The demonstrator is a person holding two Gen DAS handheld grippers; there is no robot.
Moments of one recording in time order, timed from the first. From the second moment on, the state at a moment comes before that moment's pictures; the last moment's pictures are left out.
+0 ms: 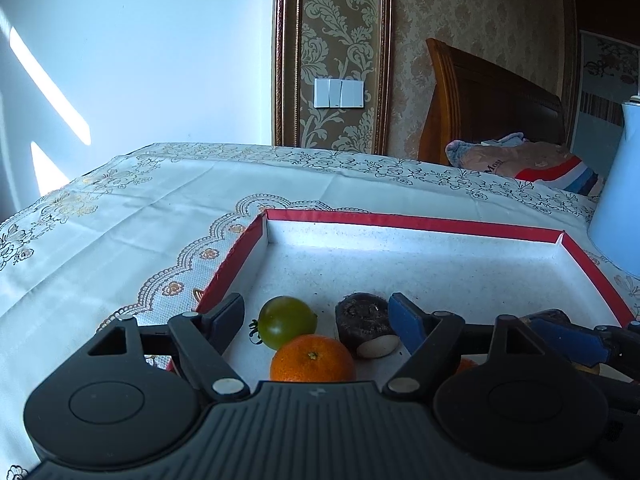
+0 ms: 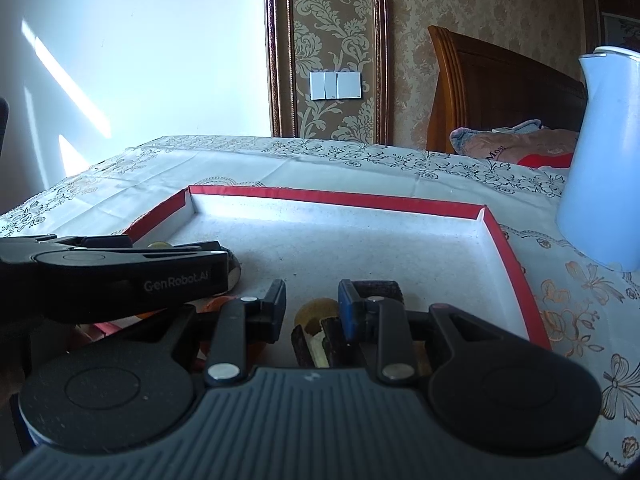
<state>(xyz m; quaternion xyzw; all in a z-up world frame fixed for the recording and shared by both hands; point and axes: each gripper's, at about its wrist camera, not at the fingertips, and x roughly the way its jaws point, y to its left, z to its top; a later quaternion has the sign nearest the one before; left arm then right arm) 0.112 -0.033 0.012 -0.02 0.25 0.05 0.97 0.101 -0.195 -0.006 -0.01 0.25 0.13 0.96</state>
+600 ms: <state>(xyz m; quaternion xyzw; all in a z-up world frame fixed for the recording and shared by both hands) 0.072 0.013 0.037 -0.12 0.20 0.01 0.97 0.073 -0.214 0.007 0.02 0.23 0.13 0.96</state>
